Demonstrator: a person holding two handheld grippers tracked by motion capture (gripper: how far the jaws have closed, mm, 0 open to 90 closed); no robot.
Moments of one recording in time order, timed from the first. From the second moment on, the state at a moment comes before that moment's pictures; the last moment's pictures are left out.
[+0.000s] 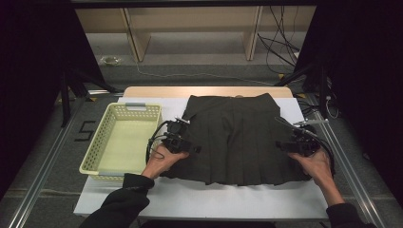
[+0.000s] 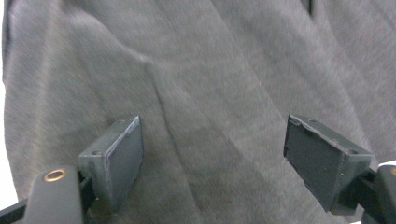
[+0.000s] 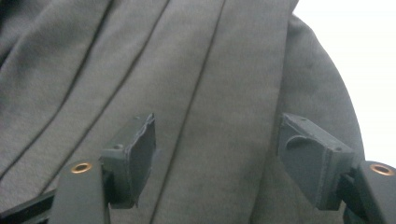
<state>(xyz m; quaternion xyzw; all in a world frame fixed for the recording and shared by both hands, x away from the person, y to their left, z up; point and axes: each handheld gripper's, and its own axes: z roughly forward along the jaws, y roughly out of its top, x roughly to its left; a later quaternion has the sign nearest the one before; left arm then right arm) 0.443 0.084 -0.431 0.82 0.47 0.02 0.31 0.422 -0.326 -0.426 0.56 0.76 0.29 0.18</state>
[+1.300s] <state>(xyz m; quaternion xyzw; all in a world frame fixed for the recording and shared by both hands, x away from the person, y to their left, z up) 0.417 0.058 -0.466 0.88 0.41 0.01 0.25 0.421 -0.335 -0.466 0.58 0.77 0.22 0.14</state>
